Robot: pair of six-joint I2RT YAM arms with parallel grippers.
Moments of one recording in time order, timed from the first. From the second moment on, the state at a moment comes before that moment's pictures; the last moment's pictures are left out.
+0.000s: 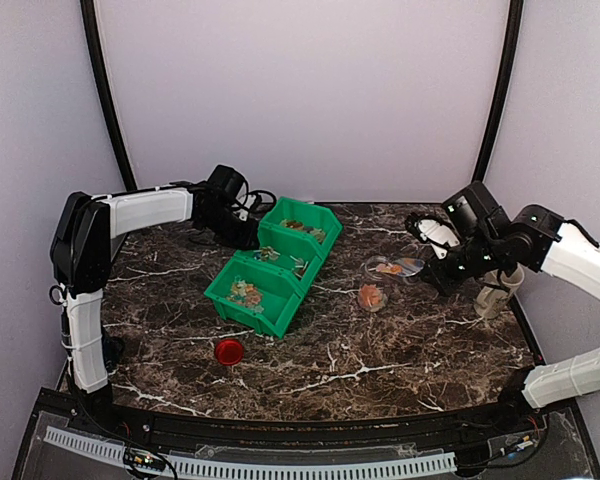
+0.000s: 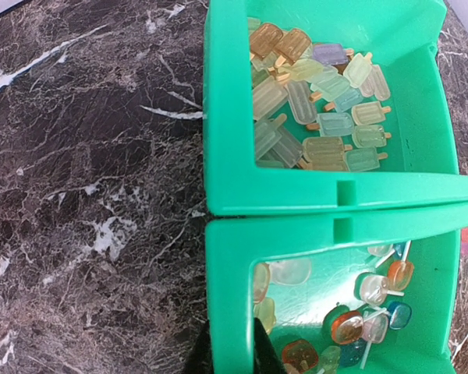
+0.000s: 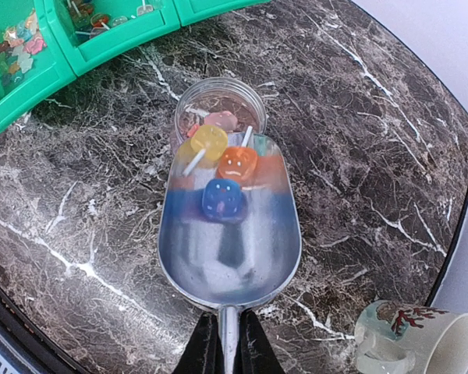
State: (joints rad) left arm -0.50 2.04 1.66 -0.59 0.16 -0.18; right arm 0.72 1.13 1.09 -0.92 0.14 -0.03
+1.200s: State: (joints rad) left arm -0.50 2.03 1.64 -0.59 0.16 -0.18; right arm 0.74 1.25 1.29 -1.11 0.16 -0.06
